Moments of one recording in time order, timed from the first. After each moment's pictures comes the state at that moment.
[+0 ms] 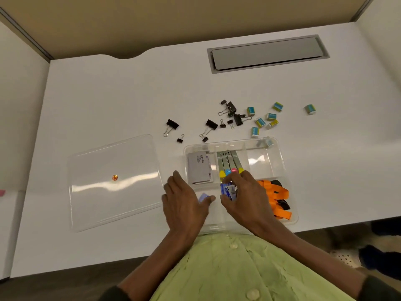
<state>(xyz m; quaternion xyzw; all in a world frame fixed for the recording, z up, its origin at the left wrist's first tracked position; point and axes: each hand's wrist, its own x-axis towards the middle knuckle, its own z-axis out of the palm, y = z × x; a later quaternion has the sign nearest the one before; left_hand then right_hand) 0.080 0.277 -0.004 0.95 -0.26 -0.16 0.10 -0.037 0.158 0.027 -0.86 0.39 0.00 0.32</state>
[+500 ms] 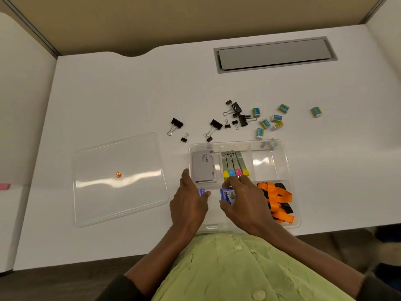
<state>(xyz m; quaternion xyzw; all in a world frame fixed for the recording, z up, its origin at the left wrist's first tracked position) 0.087 0.271 -0.013 0.93 -0.21 -0.25 0.18 -0.029 0.165 0.025 -0.88 0.38 0.06 0.29</state>
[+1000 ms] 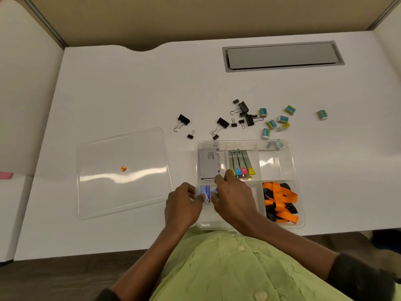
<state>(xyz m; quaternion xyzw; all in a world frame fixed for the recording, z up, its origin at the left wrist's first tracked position) 0.104 0.305 -0.009 0.90 -0.16 -0.31 0.26 0.012 0.190 0.014 -0.92 0.32 0.11 0.18</state>
